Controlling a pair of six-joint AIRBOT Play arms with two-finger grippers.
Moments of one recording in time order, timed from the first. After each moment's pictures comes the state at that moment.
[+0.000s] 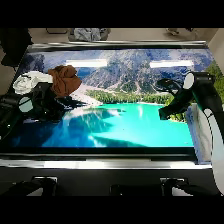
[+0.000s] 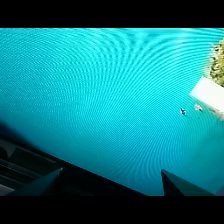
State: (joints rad) left arm -0.19 -1.13 1.09 1.65 -1.30 -1.75; right arm 0.03 -1.41 1.38 -1.54 1.55 1.13
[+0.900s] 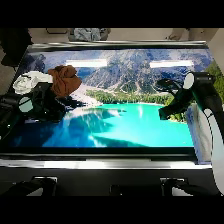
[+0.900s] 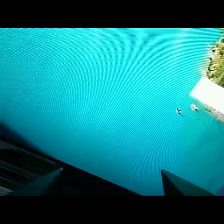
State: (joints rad) left arm -0.19 -1.13 1.09 1.65 -1.30 -1.75; right arm 0.03 -1.41 1.38 -1.54 1.53 1.13
